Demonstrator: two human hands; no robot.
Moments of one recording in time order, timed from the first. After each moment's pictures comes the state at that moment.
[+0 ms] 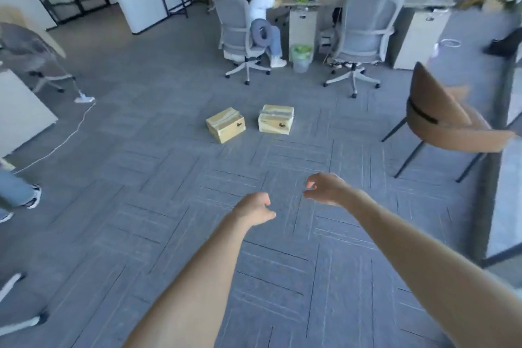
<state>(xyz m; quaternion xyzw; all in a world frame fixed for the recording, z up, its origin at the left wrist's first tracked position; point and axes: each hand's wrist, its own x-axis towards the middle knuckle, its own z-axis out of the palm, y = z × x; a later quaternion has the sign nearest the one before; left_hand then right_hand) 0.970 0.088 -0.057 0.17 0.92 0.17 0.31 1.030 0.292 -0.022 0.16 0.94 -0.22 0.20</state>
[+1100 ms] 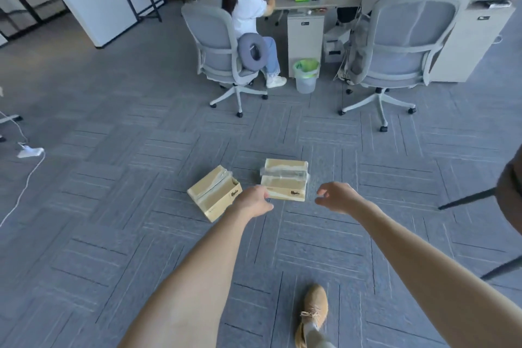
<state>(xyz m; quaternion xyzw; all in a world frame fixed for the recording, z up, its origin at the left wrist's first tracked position) 0.147 0.419 -0.104 0.21 0.92 0.12 0.29 0.259 0.628 -0.109 0.24 0.90 -0.29 0.20</state>
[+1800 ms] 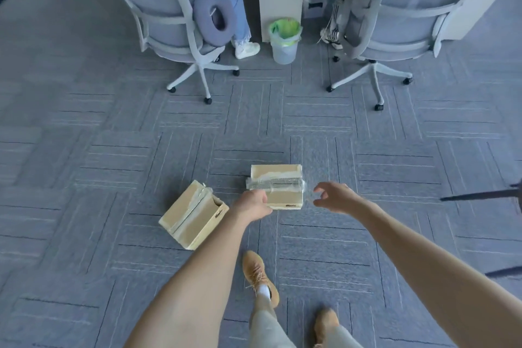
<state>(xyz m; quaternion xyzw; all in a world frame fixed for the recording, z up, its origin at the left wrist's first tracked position) -0.192 0.571 -0.221 0.24 0.88 0.08 0.40 -0.055 0.769 -0.191 0.29 0.85 -0.33 0.29</state>
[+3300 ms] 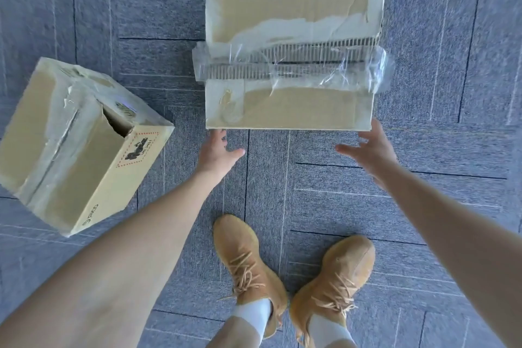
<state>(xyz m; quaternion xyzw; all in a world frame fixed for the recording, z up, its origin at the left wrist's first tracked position) -0.317 0.575 -0.950 0.01 0.89 0.20 0.41 -0.135 0.832 -0.945 0.57 0.62 -0.51 0.18</state>
